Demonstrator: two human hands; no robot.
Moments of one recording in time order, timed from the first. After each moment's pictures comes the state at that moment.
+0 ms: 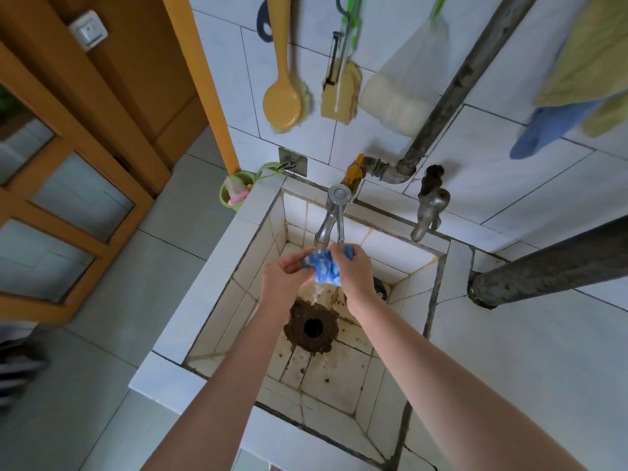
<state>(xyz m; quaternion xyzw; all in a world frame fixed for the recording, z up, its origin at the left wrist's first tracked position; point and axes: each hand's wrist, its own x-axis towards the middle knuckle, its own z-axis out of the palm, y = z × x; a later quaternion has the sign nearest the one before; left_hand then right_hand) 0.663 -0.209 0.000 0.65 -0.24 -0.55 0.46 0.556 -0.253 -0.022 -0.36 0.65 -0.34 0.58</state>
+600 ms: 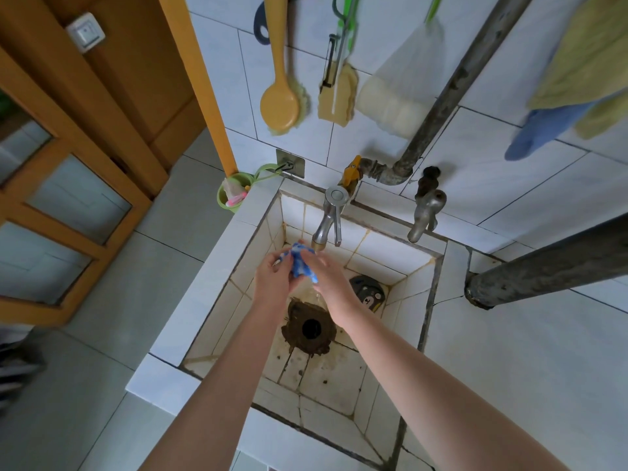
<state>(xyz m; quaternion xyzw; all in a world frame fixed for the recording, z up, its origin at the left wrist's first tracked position) 0.668 -0.214 0.001 0.64 -0.11 -0.57 0.50 0.574 -0.234 0.002 -0.40 0.54 -0.27 0.69</state>
